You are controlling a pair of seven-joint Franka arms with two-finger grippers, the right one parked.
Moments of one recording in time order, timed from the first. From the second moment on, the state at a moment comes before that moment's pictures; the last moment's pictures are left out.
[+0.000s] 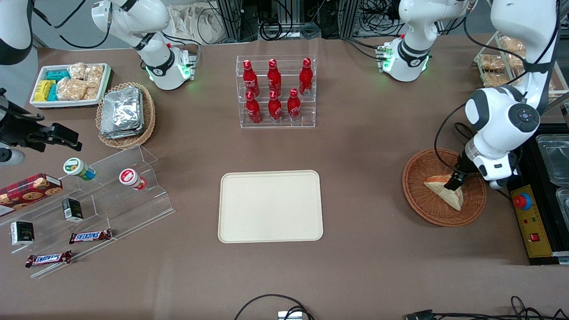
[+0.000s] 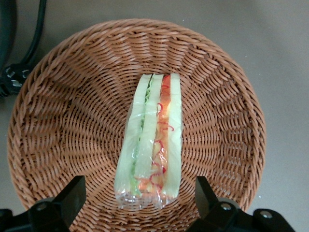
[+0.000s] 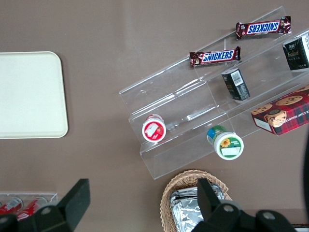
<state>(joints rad) 0.15 0.18 -0.09 -2.30 0.02 2.57 -0.90</state>
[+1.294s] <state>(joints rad) 0.12 0.20 -0.09 -2.26 0.11 2.51 -0.88</state>
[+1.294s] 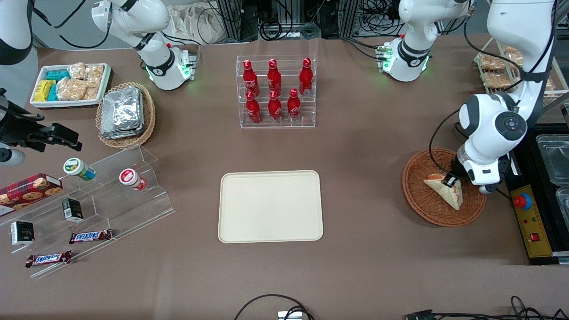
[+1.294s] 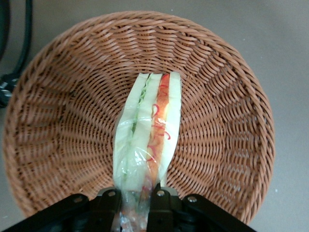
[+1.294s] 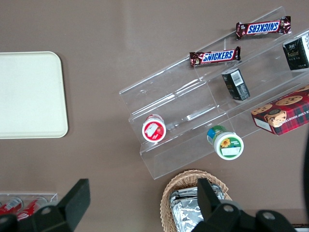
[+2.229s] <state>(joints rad) 0.08 0.07 -0.35 -2.07 0.12 2.20 -0.59</state>
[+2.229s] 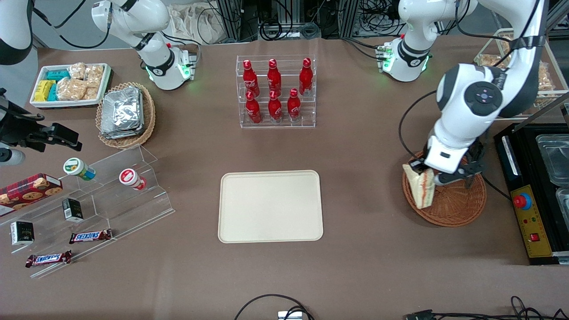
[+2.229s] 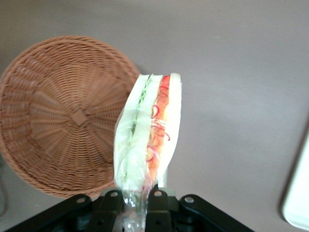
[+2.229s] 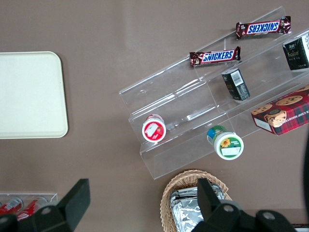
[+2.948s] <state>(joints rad) 0.02 0.14 -0.56 -1.94 0.17 2.19 -0.75</state>
